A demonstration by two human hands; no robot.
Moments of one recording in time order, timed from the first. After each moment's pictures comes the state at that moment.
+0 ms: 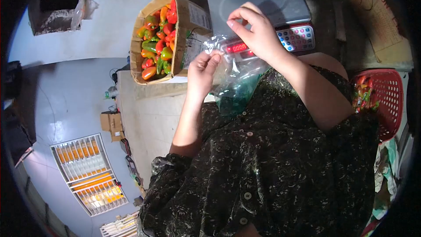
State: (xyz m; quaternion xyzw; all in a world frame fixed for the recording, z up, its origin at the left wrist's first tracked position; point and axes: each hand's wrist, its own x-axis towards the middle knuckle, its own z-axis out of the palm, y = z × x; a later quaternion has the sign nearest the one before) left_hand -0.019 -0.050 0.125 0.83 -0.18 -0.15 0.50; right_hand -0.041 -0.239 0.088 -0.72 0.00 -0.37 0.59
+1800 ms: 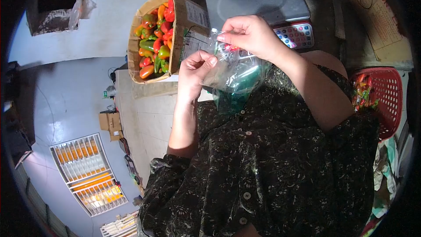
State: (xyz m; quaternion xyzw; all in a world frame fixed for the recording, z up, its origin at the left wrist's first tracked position) left_hand -0.014 -0.034 0.143 0.74 -0.16 -0.27 0.60; right_hand -0.047 -0.240 0.094 -0.65 -0.10 -0.13 0.74
